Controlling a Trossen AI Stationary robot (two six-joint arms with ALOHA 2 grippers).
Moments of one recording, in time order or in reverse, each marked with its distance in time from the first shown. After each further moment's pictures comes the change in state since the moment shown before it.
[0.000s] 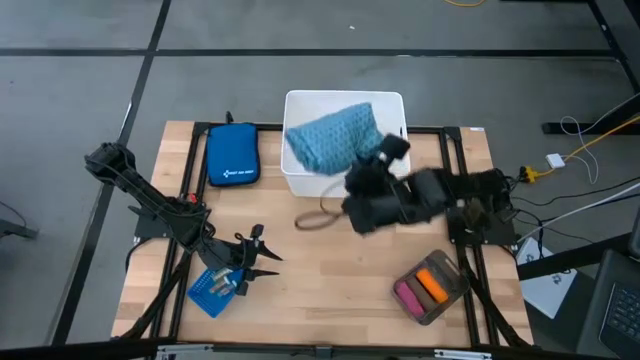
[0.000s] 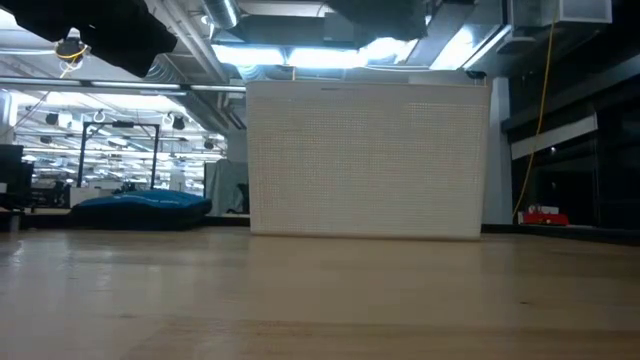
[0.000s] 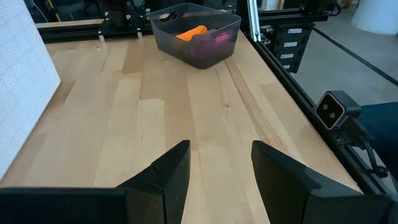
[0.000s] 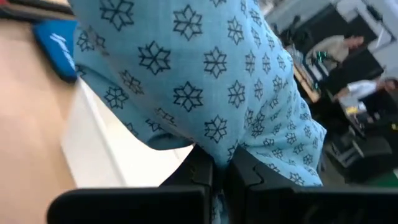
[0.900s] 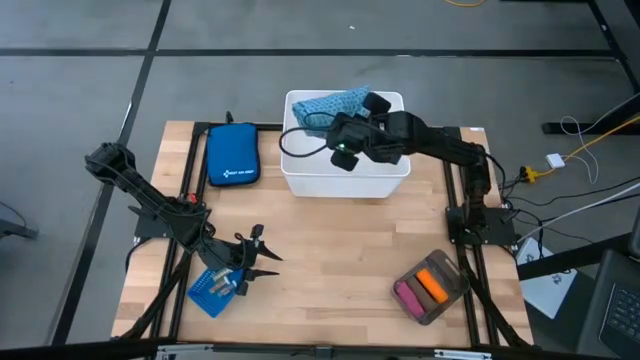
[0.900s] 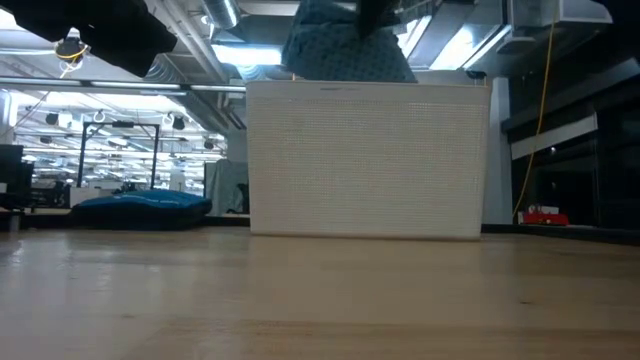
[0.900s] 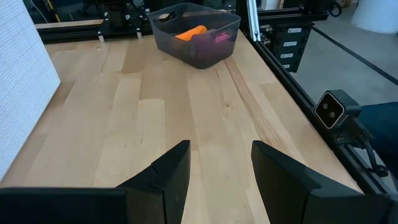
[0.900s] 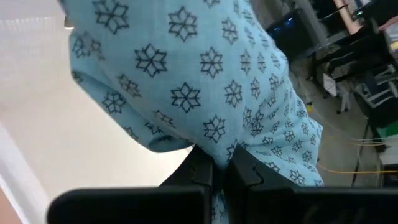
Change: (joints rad) left arm 0.000 0.000 0.000 0.000 0.001 0.005; right arm -0.414 0.057 -0.003 0.100 -0.333 -0.211
